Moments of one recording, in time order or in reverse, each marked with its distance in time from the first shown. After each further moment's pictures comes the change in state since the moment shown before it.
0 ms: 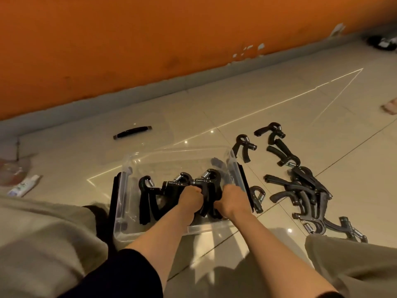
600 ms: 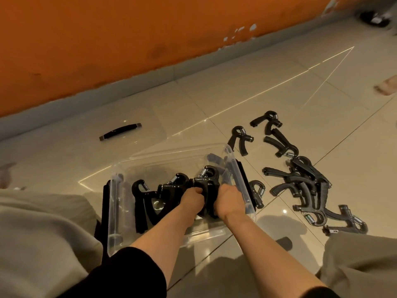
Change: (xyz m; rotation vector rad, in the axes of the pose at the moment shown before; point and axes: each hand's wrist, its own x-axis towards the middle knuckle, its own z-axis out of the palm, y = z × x) left_hand 0.032 -0.006 0.012 -0.030 -0.113 -0.089; right_hand 0.024 -0.007 0.019 -0.074 0.043 0.081
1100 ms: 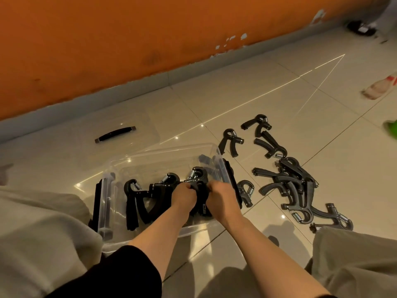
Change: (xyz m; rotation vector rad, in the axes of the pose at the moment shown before) left_hand -0.033 0.018 0.010 0.048 0.226 0.108; right_hand -0.015 0.023 -0.009 0.202 0.138 -0.289
